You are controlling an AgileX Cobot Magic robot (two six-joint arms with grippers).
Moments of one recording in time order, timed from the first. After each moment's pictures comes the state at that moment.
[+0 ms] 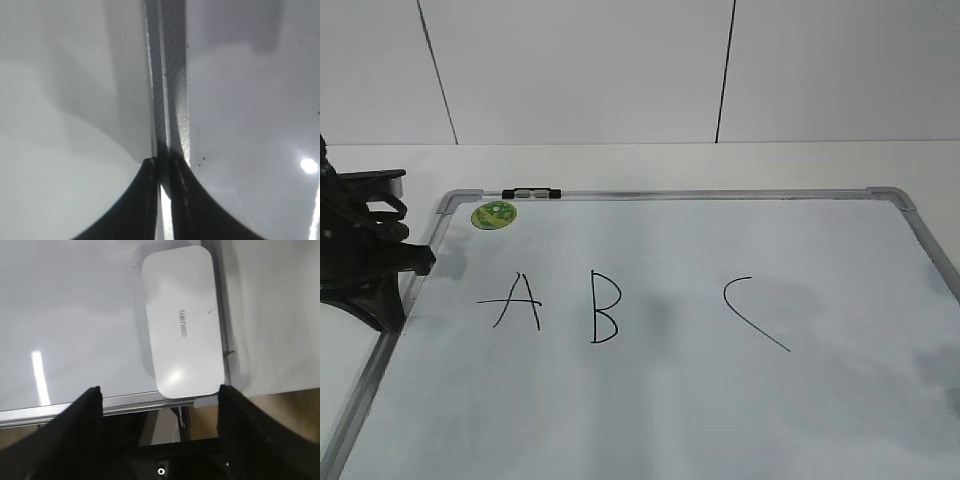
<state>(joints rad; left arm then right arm) -0.16 1.88 -1.13 -0.17 0.86 -0.01 -0.02 0.71 -0.64 0.06 1.25 0.13</state>
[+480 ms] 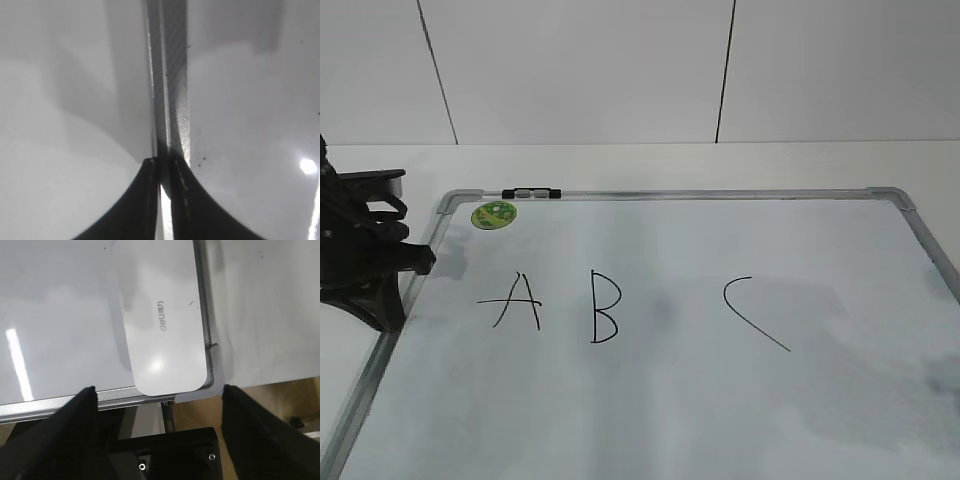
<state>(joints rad) -0.16 1.88 -1.13 -0.17 0.86 -0.02 -0.02 0.83 -0.64 -0.01 1.25 0.13</state>
